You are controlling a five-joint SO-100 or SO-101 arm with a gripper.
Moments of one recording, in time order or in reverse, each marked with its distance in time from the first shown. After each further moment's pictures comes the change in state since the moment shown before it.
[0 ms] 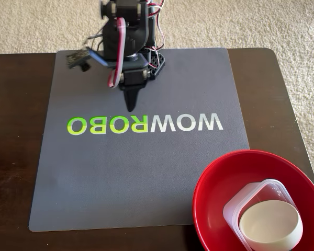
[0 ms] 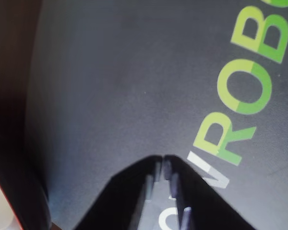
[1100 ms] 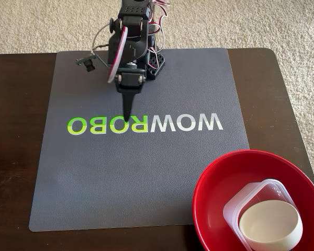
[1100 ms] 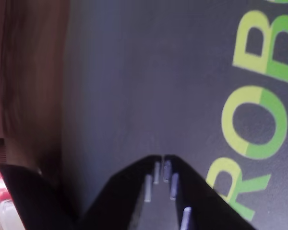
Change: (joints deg) arm 4.8 40.0 34.7 -10.4 -5.3
